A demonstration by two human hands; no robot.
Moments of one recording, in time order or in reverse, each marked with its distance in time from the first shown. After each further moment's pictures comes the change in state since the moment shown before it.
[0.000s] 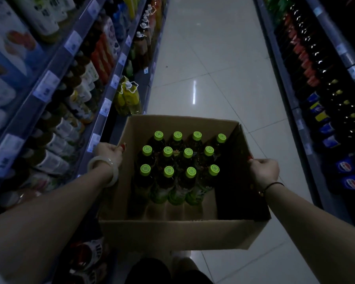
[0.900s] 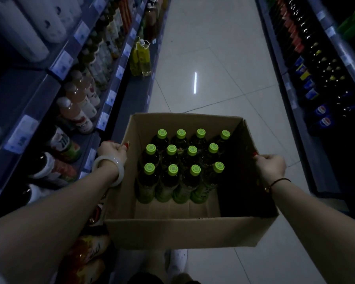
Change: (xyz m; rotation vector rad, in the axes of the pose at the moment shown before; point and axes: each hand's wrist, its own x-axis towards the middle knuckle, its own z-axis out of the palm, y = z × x) left_hand -0.351 -0.283 -0.106 0.031 0.019 0.025; right_hand -0.305 0.317 -0.111 -0.043 0.009 -0.042
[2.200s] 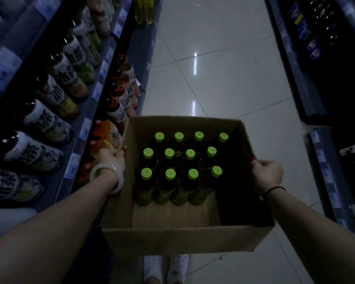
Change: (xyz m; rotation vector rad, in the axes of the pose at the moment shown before) left_hand -0.405 -0.379 -0.053 0.008 0.003 -0.049; right_hand -0.343 0.442 -0.037 -0.063 0.076 -0.068
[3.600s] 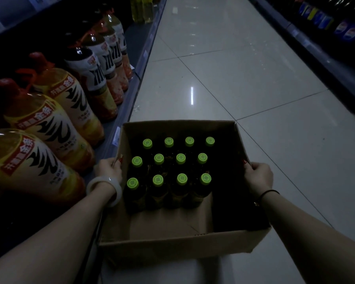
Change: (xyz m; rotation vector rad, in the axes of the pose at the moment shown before) left_hand 0.236 -0.281 0.316 -0.001 0.048 0.160; right_hand 0.182 0.230 0.410 0.049 0.008 -0.199
